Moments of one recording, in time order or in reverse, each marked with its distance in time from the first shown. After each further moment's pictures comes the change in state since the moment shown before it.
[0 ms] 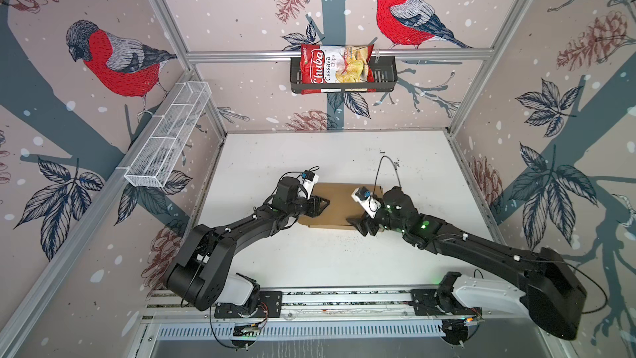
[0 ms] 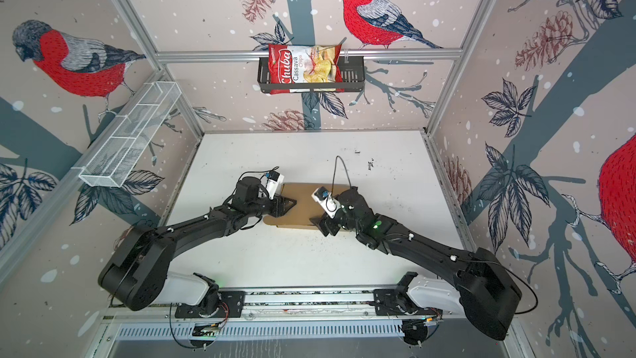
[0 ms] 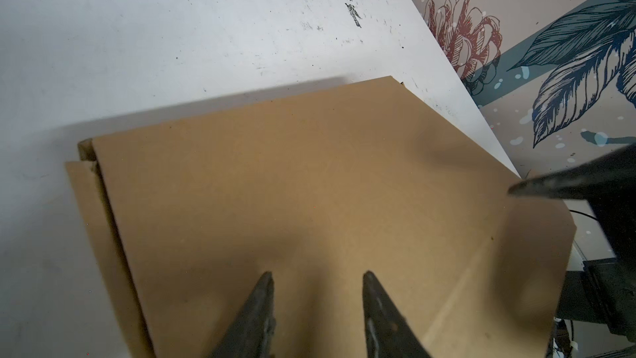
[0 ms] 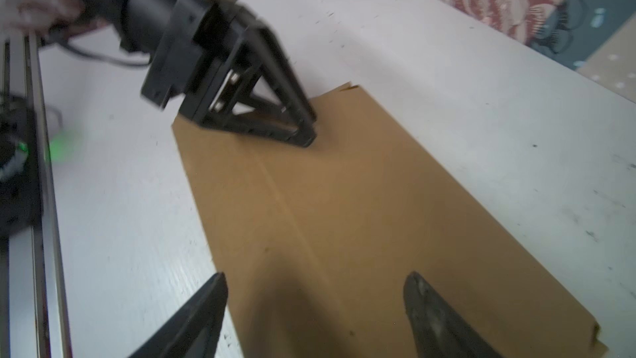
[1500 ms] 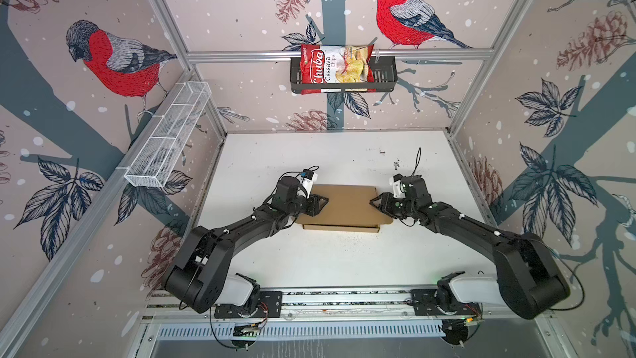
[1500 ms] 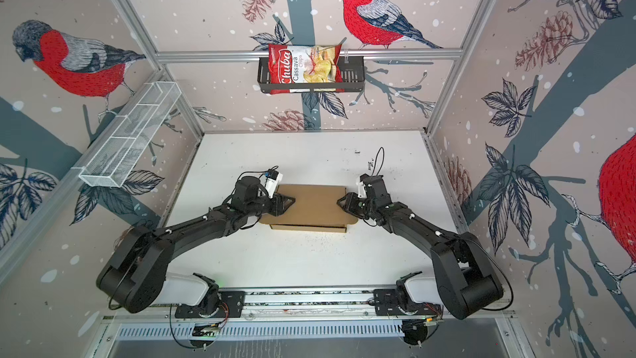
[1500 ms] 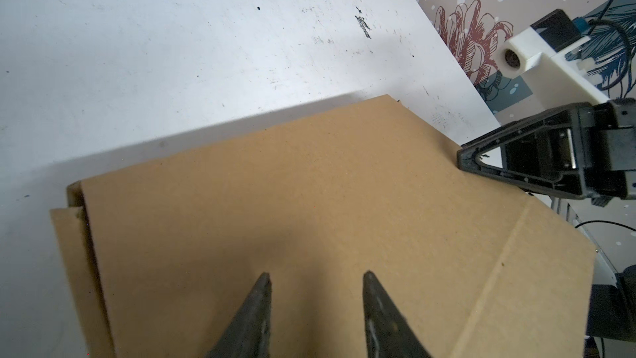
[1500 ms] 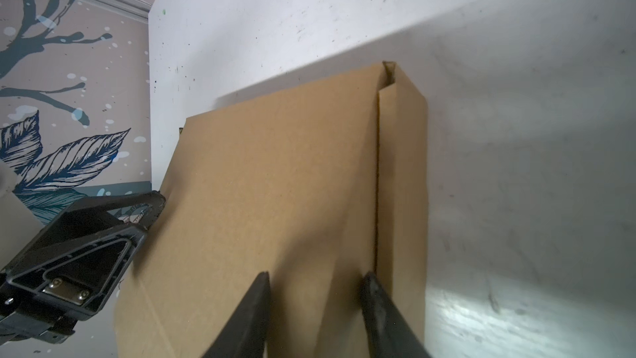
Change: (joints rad) left arm 0.000 -0.015 0.003 -0.002 -0.051 0.021; right arm -0.373 0.207 -0.002 -0.074 -0.240 0.740
